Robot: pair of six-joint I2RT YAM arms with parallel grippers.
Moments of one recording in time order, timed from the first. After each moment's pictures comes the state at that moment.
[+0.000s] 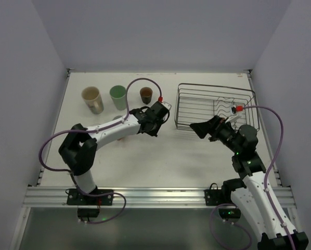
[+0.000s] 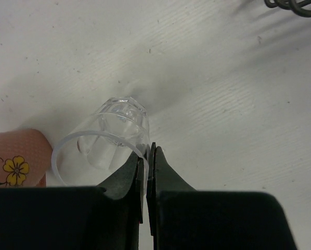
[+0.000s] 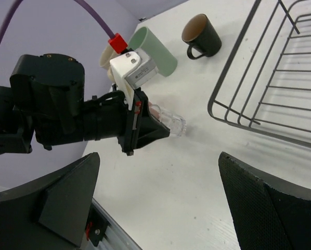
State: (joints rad) left arm -0.83 1.74 1.31 -0.62 -0.25 -0.25; right arm 0.19 0.60 0.53 -0.05 -0.47 0.73
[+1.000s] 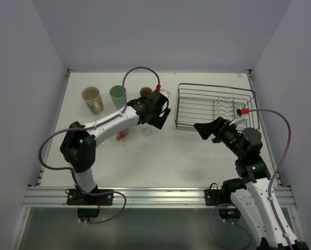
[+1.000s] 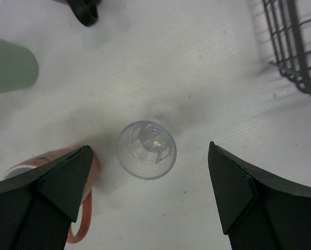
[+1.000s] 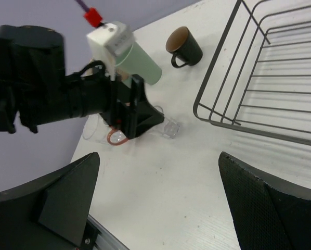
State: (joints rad) left arm -0.77 1.82 1.46 -0.67 -0.33 -0.20; right arm 0.19 0.51 0.55 -0.18 -0.38 0.69
